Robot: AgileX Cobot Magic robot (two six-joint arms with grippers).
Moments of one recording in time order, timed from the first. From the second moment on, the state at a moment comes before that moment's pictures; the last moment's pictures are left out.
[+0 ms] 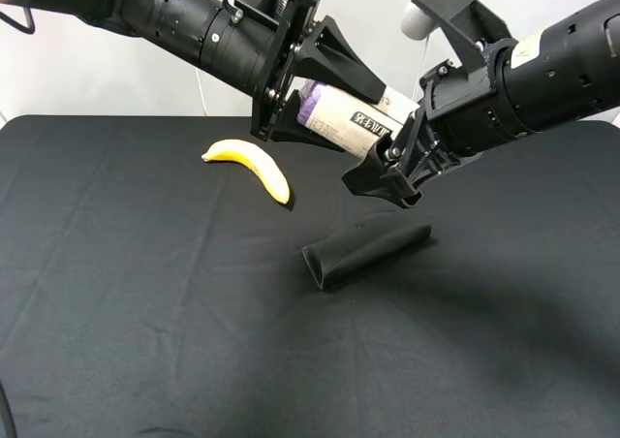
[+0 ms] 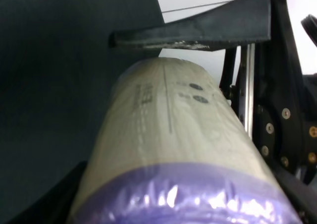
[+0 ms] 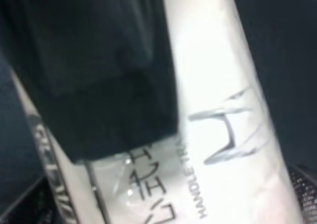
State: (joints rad) left arm -0.45 1.95 -1.41 -1.24 1.14 0.58; right arm 0.60 1.29 -0.87 0.35 0.45 -0.62
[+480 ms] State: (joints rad) left arm -0.45 1.95 -1.41 -1.24 1.14 0.58; right arm 0.60 1.29 -0.87 0.35 0.43 -0.64
